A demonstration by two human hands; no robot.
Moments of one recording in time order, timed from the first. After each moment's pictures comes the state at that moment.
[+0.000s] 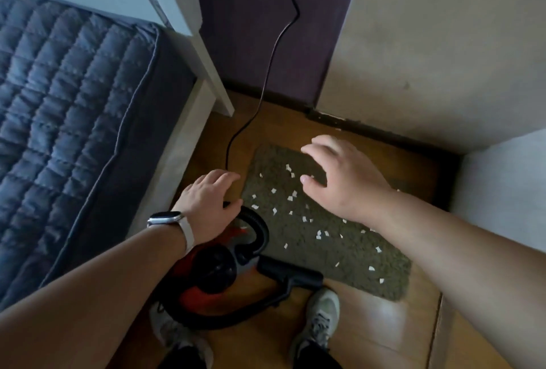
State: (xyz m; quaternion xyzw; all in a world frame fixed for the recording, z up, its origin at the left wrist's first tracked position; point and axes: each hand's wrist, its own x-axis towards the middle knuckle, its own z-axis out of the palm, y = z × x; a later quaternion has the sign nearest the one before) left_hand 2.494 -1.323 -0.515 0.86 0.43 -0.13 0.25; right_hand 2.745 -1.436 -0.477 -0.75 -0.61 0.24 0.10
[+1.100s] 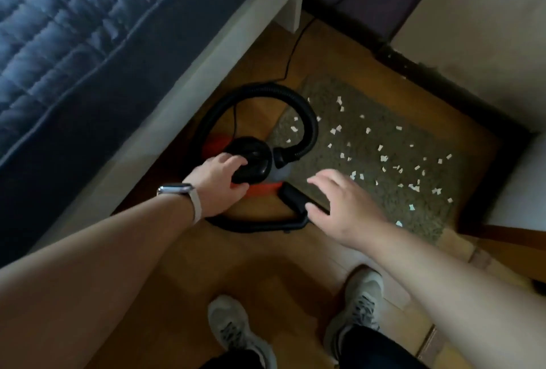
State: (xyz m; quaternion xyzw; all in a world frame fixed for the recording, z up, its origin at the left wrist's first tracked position) left_hand 2.287 -1.513 -0.632 0.81 0.50 -0.11 0.30; right_hand 2.536 -1.628 -0.614 -0.68 -0.65 0.33 0.04
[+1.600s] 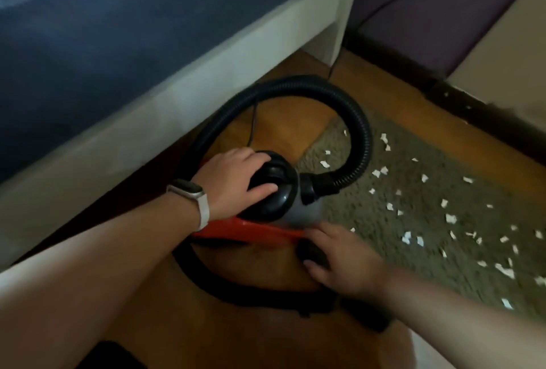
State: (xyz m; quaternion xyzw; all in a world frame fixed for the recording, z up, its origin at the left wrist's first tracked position) left_hand 2.279 -1.471 -0.815 0.88 0.45 0.05 0.12; right_hand 2.525 -1.598 -0.871 -0.54 -0.79 0.29 -0.02
